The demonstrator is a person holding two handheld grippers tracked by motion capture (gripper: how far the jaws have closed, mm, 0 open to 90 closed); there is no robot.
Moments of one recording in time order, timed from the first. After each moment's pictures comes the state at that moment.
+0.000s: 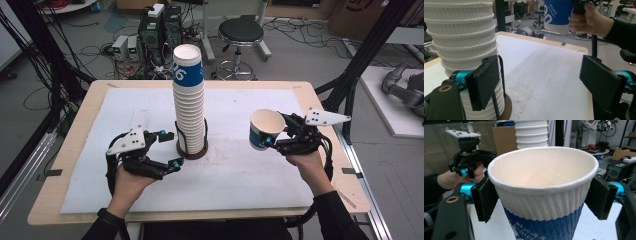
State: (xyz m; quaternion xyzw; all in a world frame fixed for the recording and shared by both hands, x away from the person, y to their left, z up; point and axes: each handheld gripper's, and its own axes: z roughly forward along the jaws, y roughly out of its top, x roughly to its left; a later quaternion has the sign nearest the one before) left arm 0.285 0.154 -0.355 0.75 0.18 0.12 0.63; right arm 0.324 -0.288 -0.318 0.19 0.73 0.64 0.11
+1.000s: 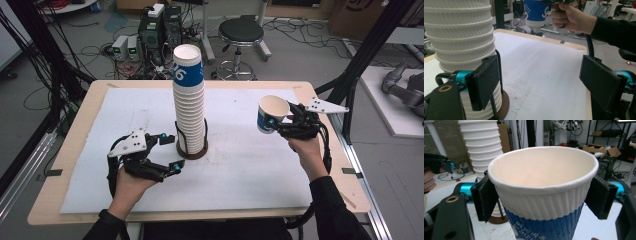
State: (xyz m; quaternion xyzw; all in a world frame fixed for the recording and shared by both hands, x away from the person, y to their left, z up) left arm 0.284 0.153 -0.362 0.75 0.18 0.12 0.63; right arm 0.368 -0.307 -0.333 0.27 0.71 0.62 0.18
